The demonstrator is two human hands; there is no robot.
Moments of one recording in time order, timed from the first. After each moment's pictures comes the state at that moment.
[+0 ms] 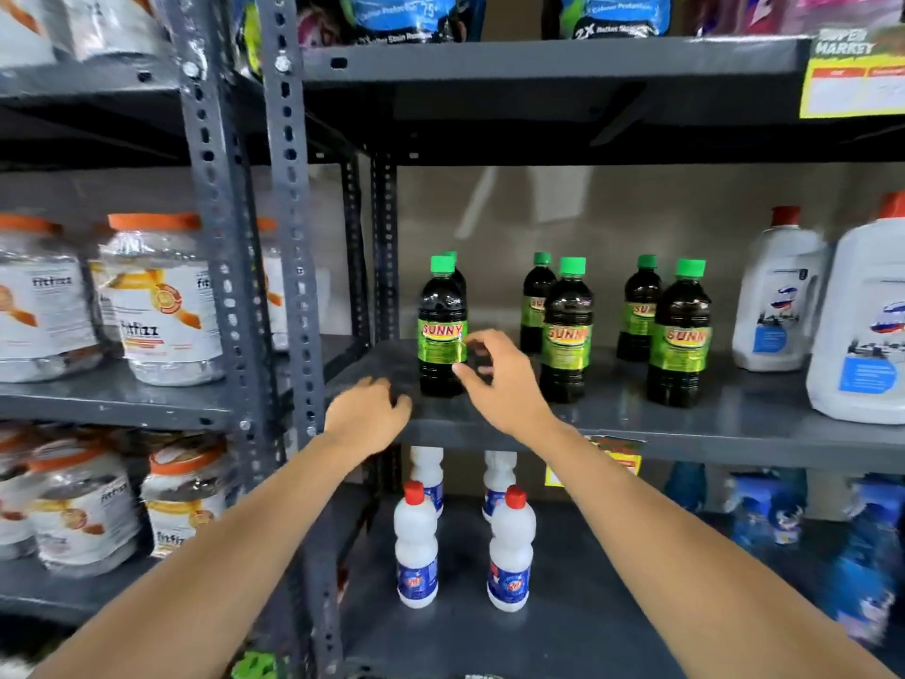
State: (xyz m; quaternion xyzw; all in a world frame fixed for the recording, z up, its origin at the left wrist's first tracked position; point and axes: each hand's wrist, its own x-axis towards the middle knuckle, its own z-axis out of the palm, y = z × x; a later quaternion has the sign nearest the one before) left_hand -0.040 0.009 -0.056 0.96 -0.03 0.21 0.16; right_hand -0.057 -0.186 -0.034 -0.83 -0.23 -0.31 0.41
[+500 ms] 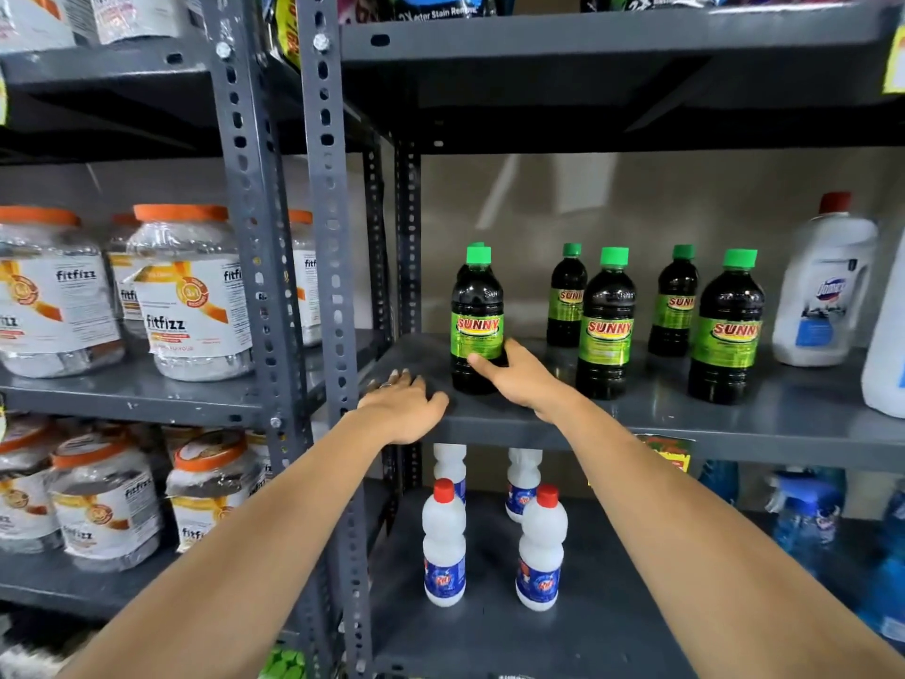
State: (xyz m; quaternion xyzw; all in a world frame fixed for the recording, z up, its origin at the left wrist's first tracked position) left_hand -0.027 0.022 -0.045 1.00 -0.09 0.03 0.04; right_hand -0.013 -0.162 -0.028 -0.85 -0.10 -0.09 0.50
